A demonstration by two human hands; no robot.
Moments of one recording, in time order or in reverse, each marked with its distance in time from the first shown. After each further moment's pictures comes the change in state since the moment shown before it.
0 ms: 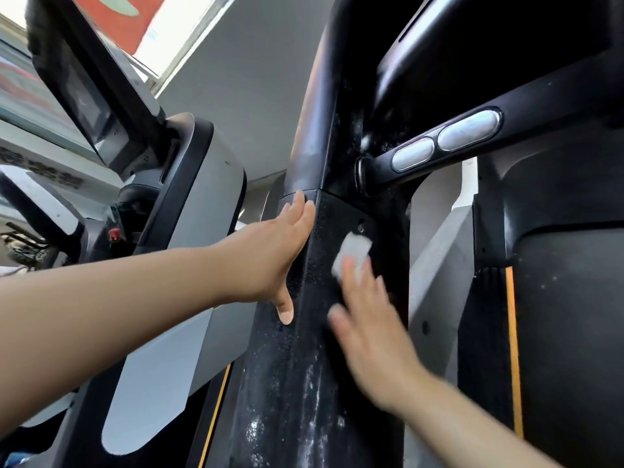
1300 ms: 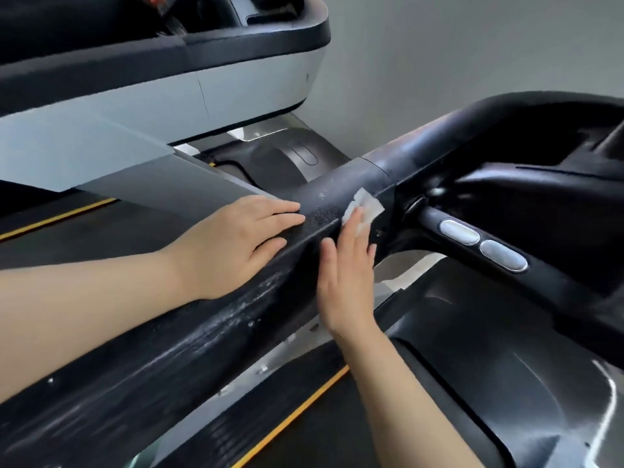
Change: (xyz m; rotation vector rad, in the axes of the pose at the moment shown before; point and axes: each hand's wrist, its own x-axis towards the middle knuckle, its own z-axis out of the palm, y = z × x) left_hand -0.055 0.054 0.152 -0.819 0.997 -0.227; right_hand 0.023 -0.015 -0.032 -0.459 -0.192 -0.248
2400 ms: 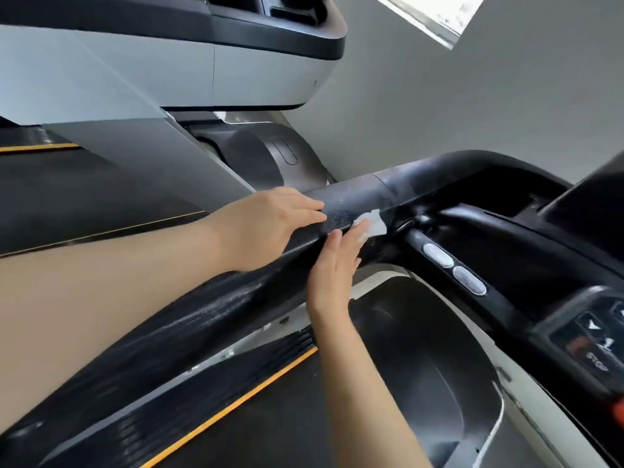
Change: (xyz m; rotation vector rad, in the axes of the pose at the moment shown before) left_hand 0.002 -0.010 0.014 -0.044 0.108 0.057; right_hand -0.003 -0.037 0.014 0.142 0.060 0.249
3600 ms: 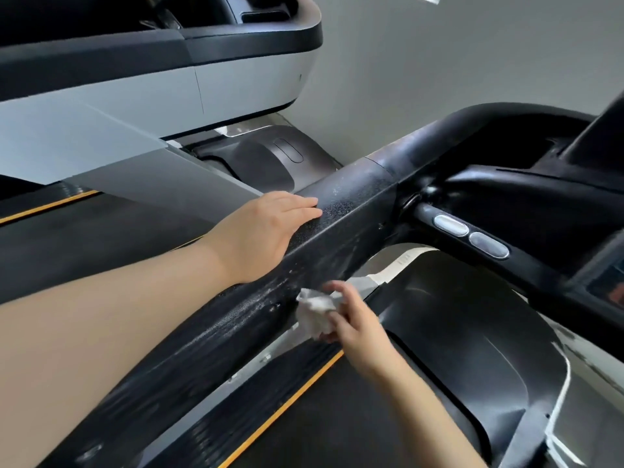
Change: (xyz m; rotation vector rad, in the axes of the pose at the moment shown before) left_hand -0.002 0.009 -0.011 0.076 -0.025 0.012; right_hand -0.052 0.052 -0.041 0.084 -0.442 0.007
